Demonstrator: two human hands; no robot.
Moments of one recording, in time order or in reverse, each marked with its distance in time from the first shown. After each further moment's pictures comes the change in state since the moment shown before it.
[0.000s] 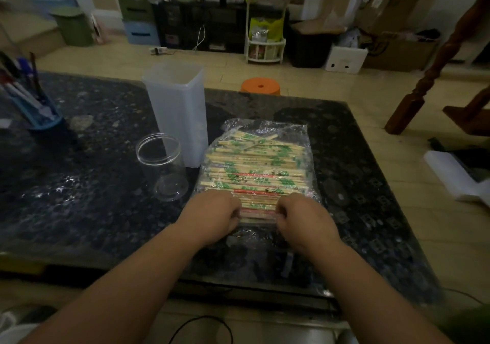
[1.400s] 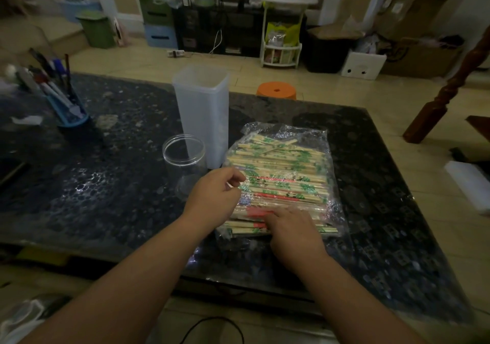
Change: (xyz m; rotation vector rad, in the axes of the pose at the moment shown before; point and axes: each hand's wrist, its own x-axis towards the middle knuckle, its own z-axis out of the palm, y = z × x) left_hand -0.017 -0.018 -0.027 -0.857 0.360 -0.364; right_hand 0.008 -0.038 0.045 -0.237 -0.028 -0.223
